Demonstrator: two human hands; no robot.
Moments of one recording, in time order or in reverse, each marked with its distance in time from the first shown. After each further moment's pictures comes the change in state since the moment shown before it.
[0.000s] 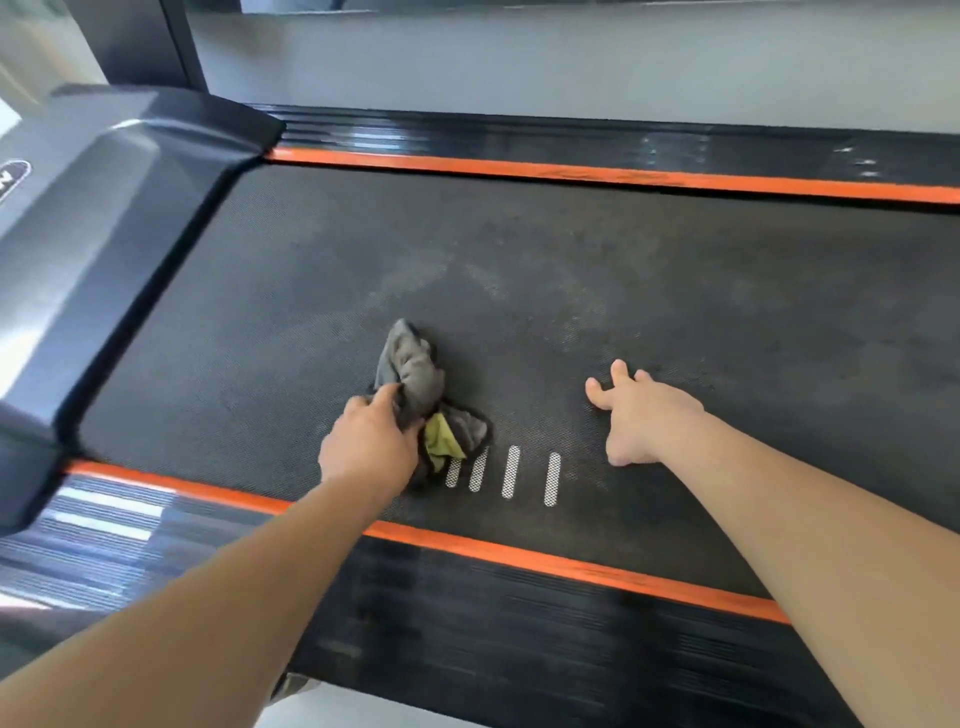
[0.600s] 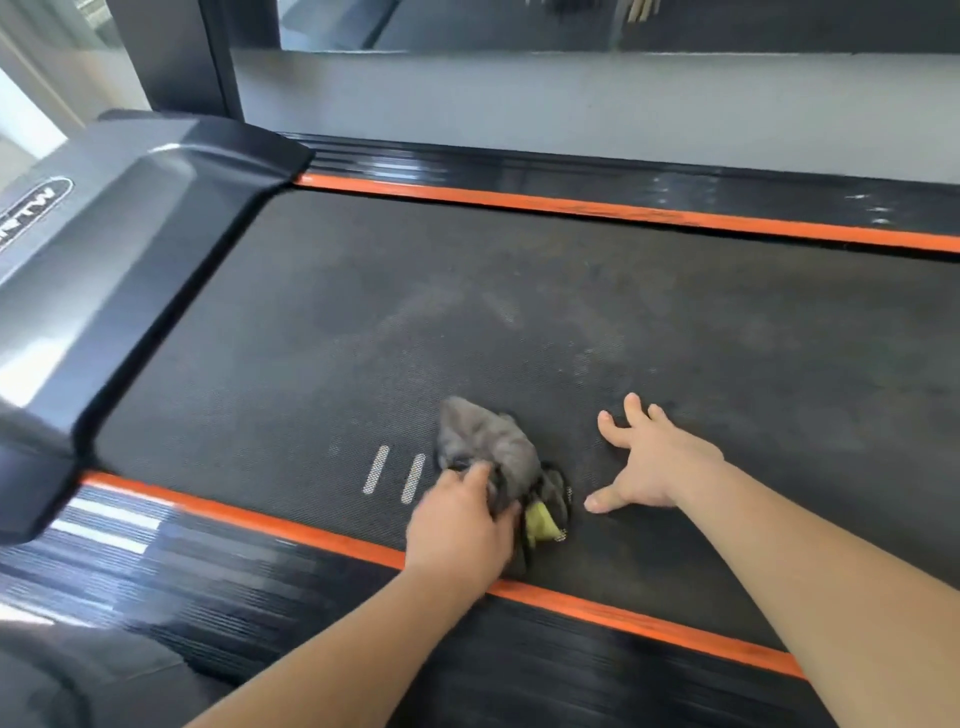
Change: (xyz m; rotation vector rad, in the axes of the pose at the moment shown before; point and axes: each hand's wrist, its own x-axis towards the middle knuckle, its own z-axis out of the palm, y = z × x) left_hand -0.066 0.044 0.030 -0.113 -0.107 0.197; right_hand -0.003 0.003 0.008 0.173 0.001 -0.021
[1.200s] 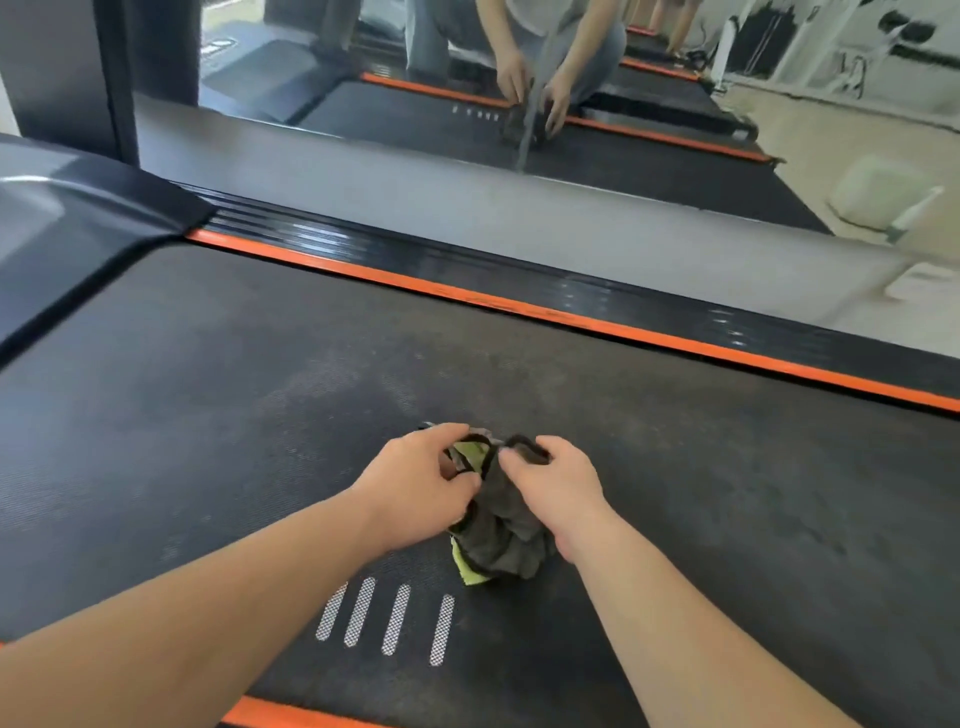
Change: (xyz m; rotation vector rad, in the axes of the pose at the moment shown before) left_hand 0.093 0.097 -0.076 -0.355 -0.196 0.169; right_hand 0.006 0.000 -0.054 1.154 0.461 0.125
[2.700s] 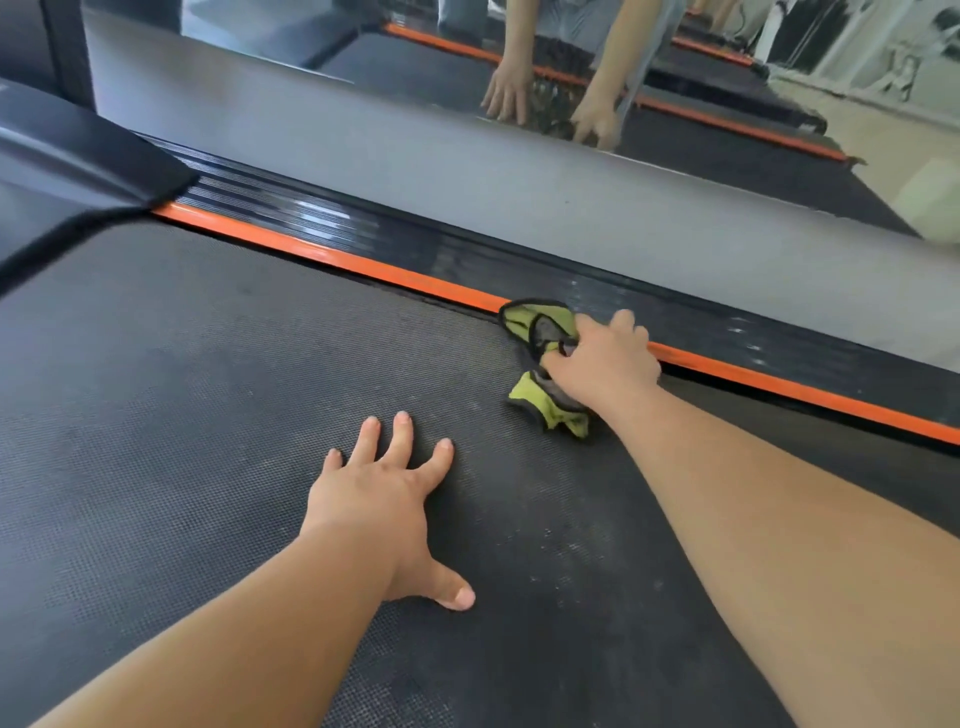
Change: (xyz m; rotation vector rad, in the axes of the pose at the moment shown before) left_hand 0.136 -0.100 -0.052 0.782 -0.196 -0.108; right_hand 0.253 -0.105 0.066 -0.976 0.289 -0.326
